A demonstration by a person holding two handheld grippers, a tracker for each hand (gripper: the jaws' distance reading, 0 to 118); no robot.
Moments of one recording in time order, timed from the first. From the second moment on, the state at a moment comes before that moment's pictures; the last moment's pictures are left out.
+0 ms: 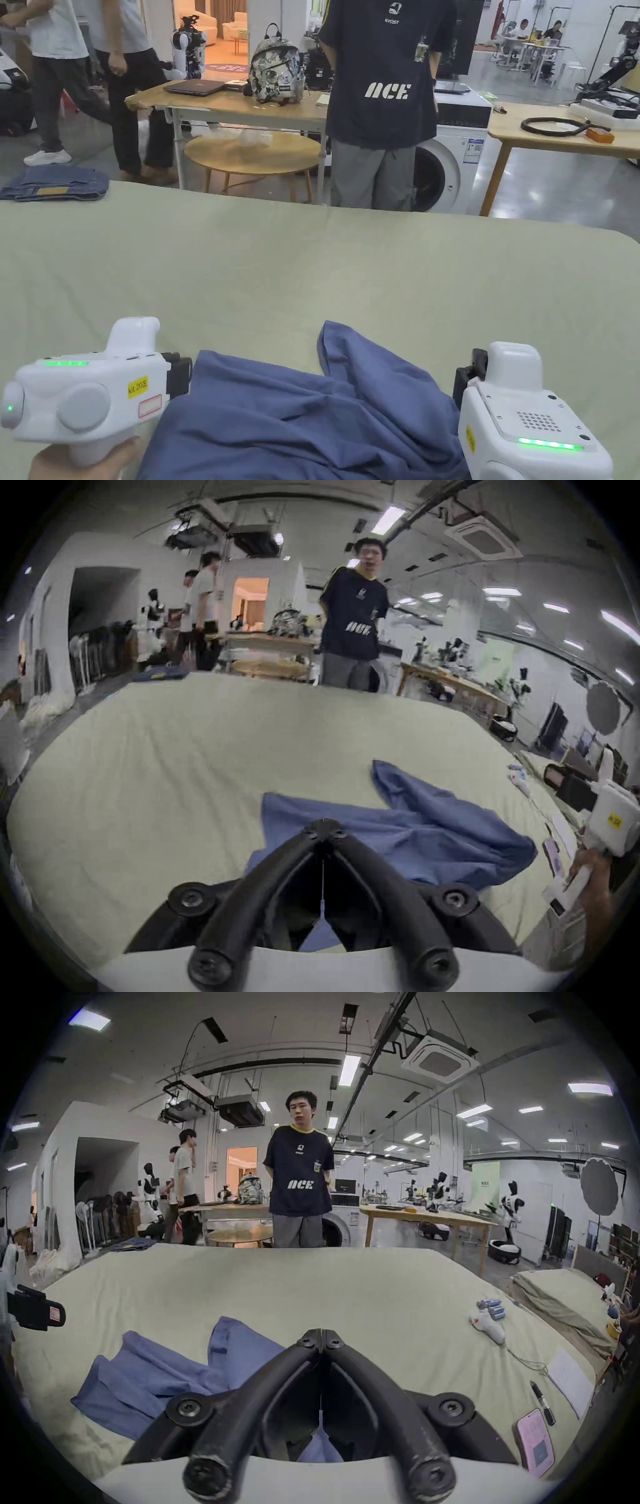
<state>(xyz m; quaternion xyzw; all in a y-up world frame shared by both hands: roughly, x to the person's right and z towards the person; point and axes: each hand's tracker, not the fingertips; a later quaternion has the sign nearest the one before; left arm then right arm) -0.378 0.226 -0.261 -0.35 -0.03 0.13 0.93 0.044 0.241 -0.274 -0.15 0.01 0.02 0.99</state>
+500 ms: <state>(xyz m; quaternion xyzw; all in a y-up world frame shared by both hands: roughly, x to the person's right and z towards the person) -0.386 0.157 -0.270 -0.54 0.06 0.11 0.83 0.049 0.228 -0.280 -0.18 0.01 0.02 0.98</state>
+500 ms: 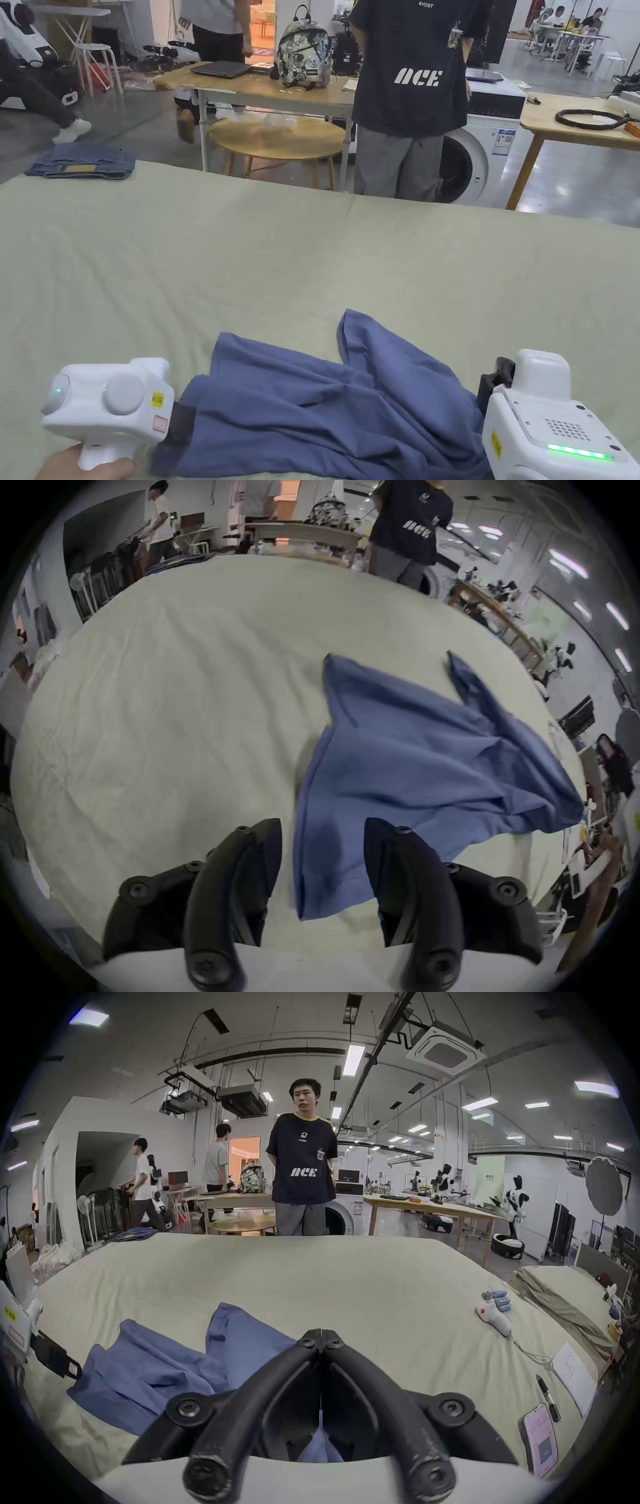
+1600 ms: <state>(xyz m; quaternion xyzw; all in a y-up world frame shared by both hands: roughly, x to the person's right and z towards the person) -0.377 0.164 -0.243 -0.50 0.02 0.11 0.86 0.126 0.155 -0.422 -0.50 0.02 0.02 0.86</state>
